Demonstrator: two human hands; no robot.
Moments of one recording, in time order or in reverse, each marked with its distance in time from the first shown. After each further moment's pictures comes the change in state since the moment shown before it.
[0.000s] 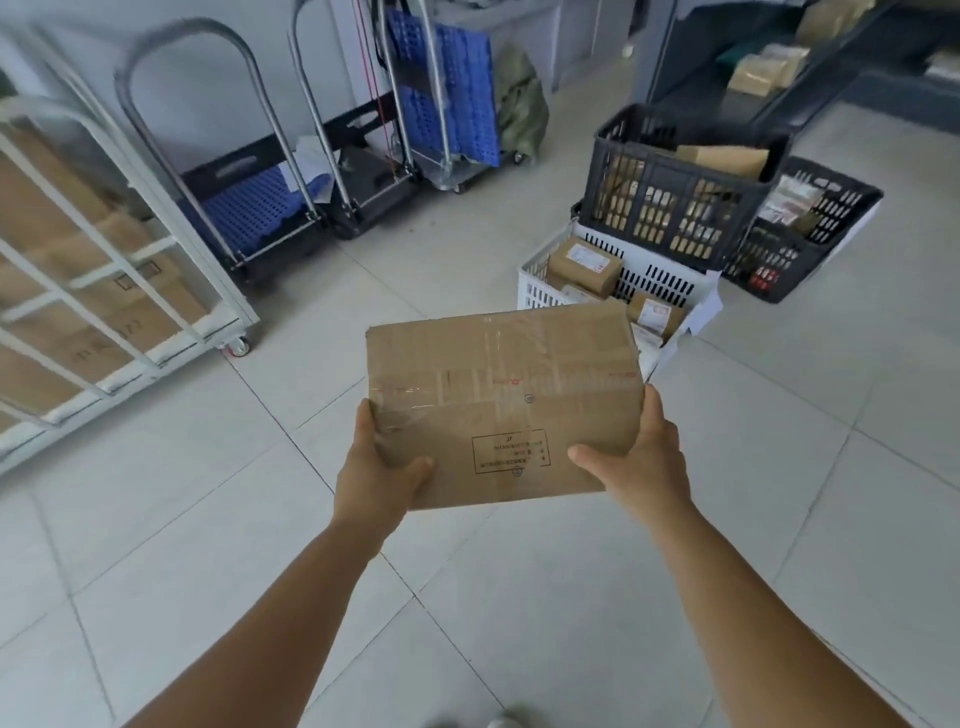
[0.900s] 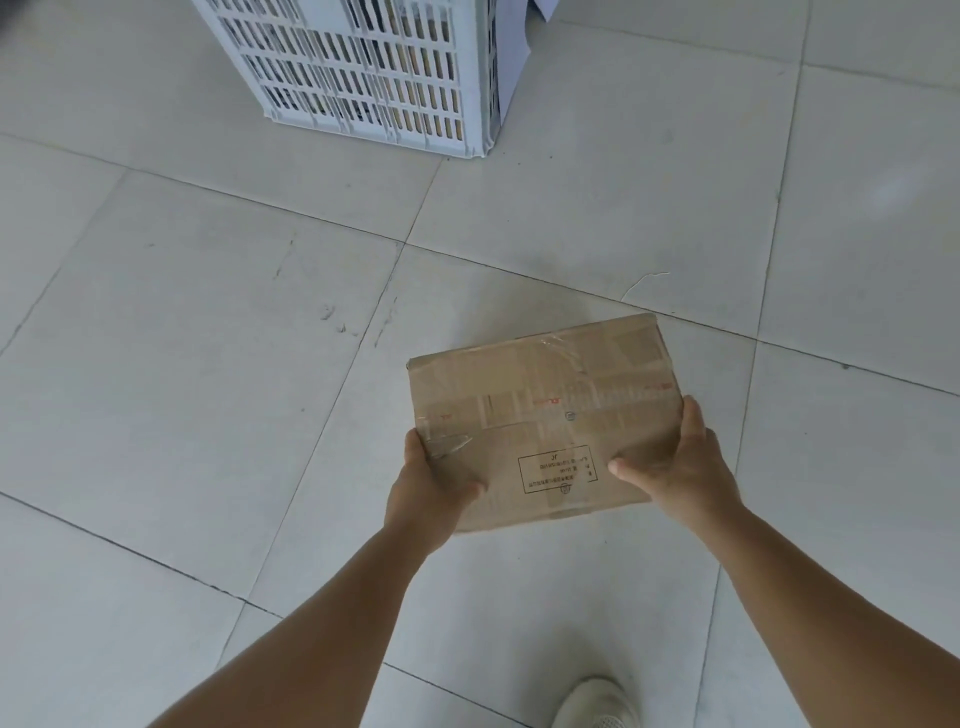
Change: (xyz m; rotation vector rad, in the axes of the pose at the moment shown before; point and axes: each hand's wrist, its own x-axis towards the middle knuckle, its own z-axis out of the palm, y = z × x) left_hand 0.077 -0.342 0.435 0.480 -0.576 -0.160; right_hand 0.105 0.526 0.165 -0.041 0.038 0.576
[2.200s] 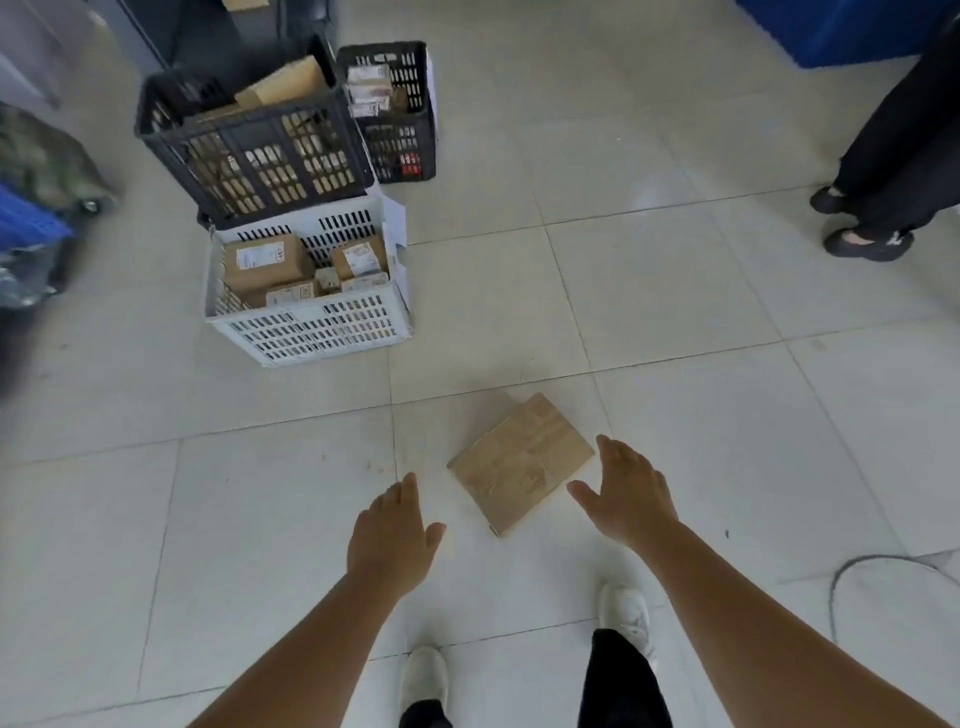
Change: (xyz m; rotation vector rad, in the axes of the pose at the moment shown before) left_hand -0.267 0.150 -0.307 1.126 -0.066 0.683; right_hand -0.382 -0.197 -0.178 -0.214 0.144 0.061
